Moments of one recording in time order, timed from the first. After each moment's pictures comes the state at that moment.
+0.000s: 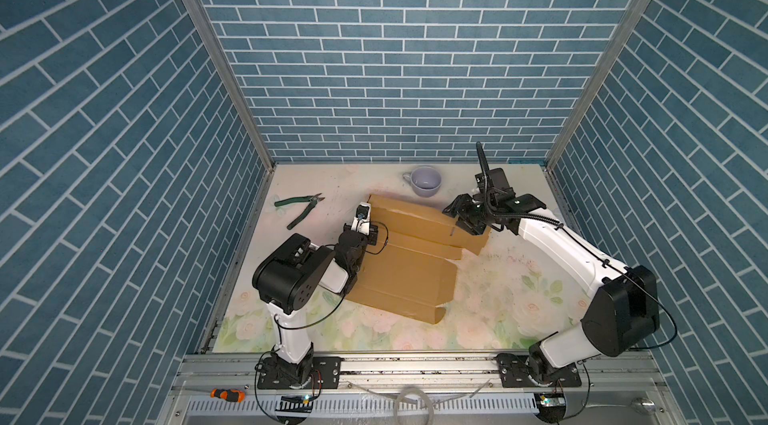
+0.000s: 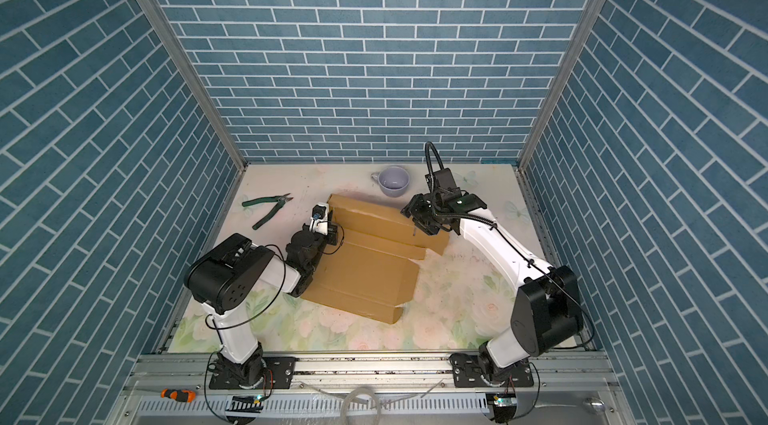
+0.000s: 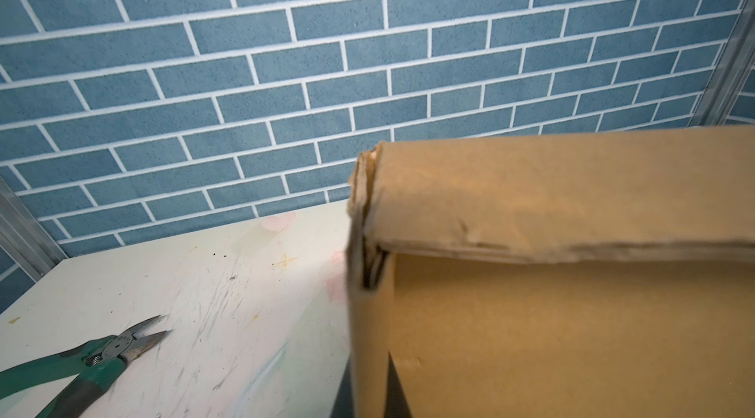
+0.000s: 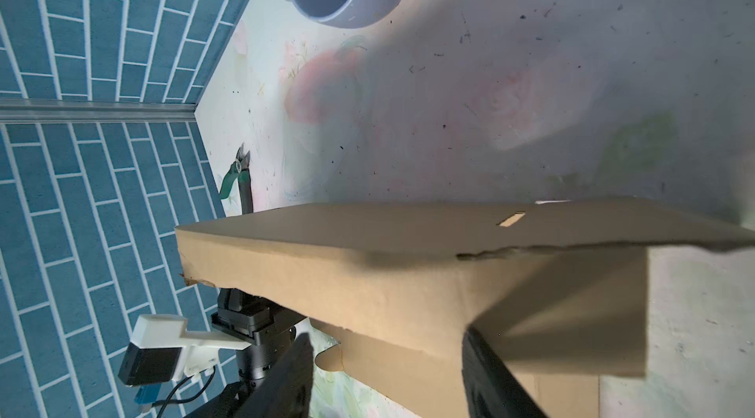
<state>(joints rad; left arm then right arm) -0.47 1.86 0.50 1.30 -0.27 0.08 0.49 1.53 1.28 -0.63 -0.30 0.99</state>
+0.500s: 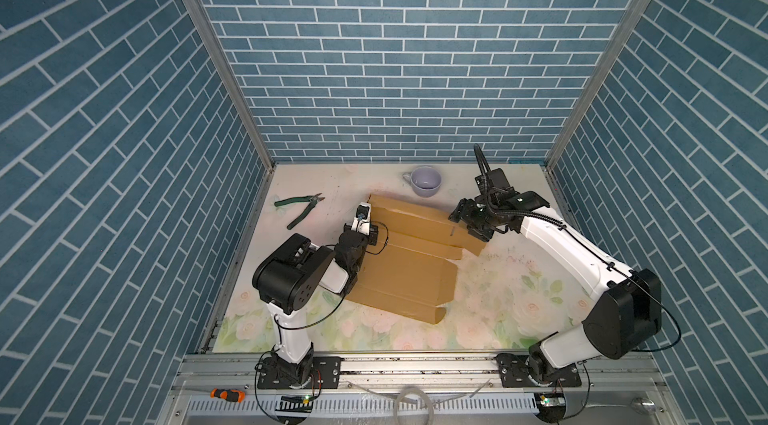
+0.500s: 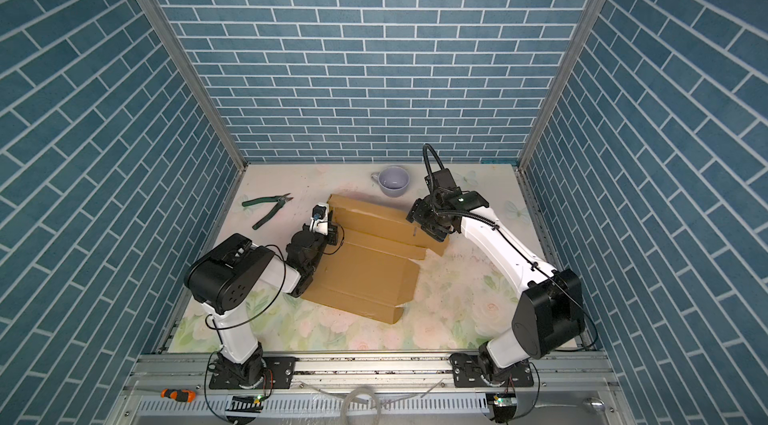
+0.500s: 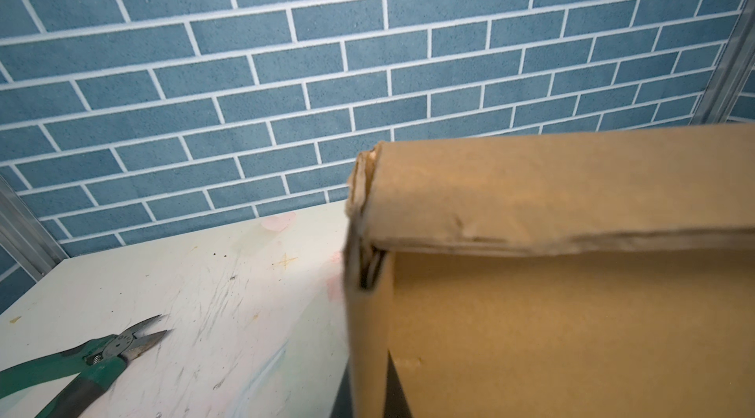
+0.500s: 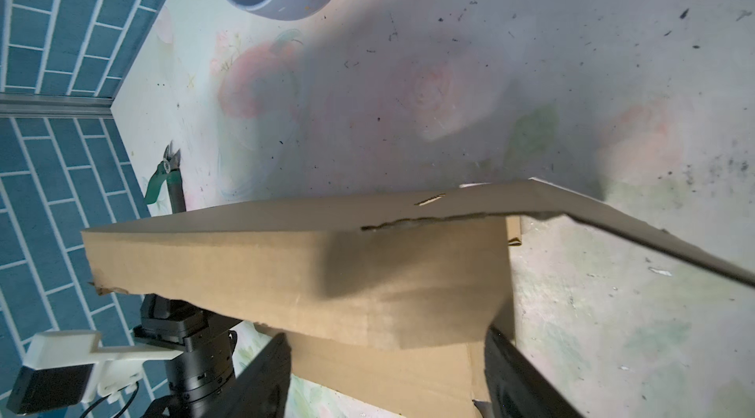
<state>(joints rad) -0.48 1.86 0.50 1.30 -0.28 0.08 0.49 1.51 1.33 -0.84 -0.18 0.91</state>
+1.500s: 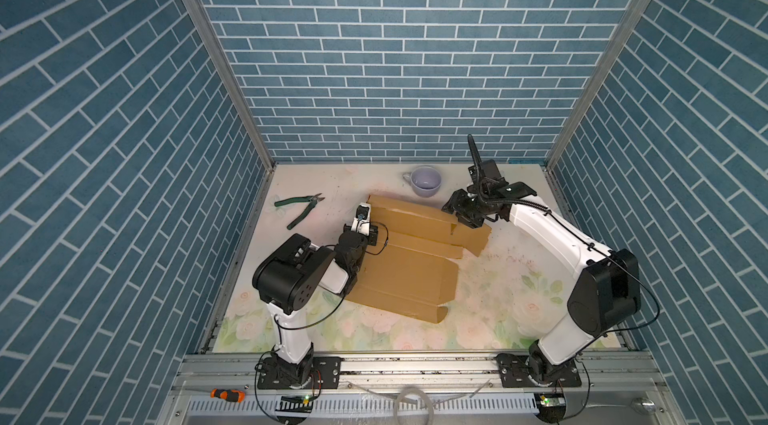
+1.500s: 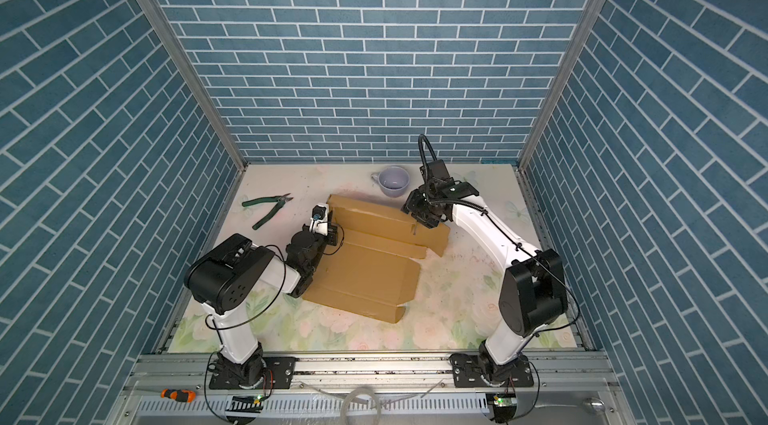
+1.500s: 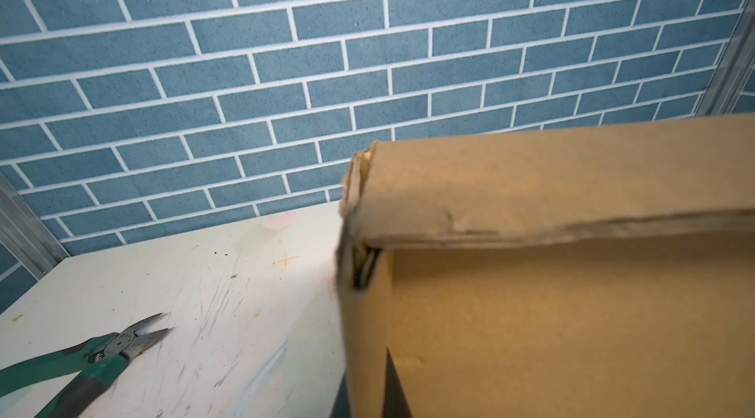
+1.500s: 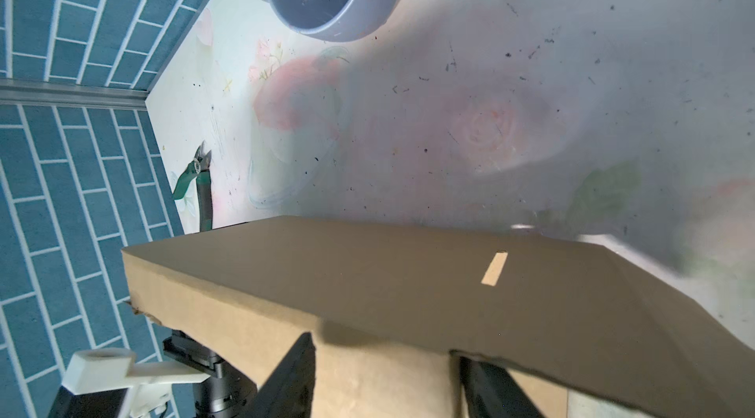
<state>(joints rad) -0.48 1.86 0.50 1.31 -0.28 0.08 0.49 1.64 1.43 -0.74 -0.25 0.88</state>
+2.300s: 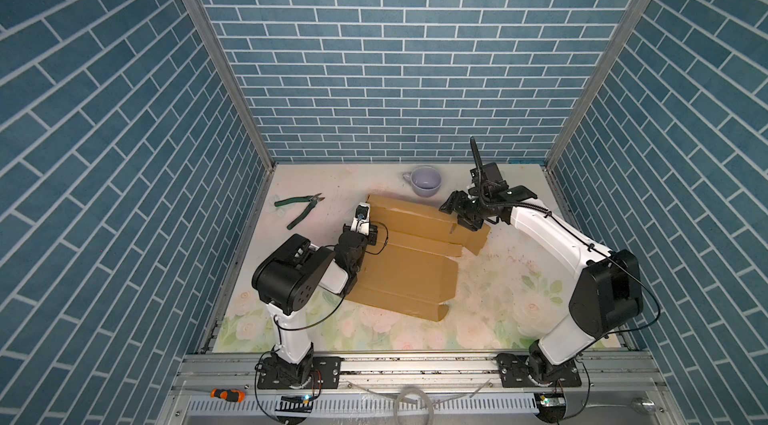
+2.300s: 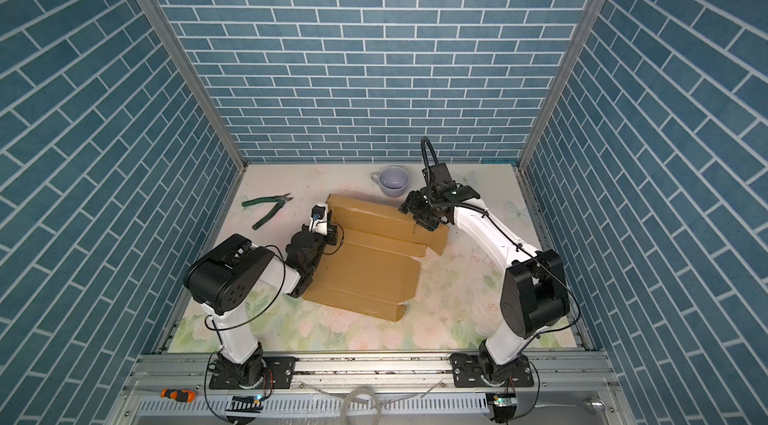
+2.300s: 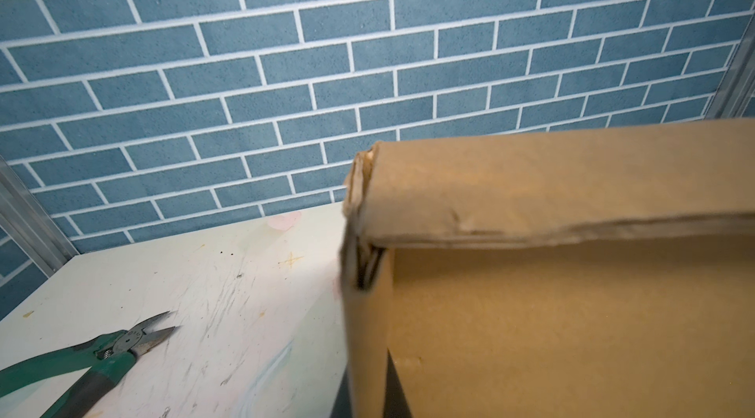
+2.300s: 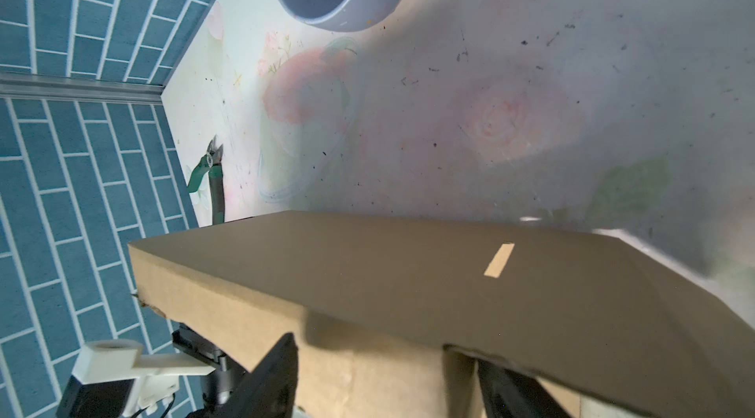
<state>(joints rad) -0.48 1.85 0.49 1.31 -0.30 0.08 0.46 1.61 1.35 -0.68 -0.32 0.88</state>
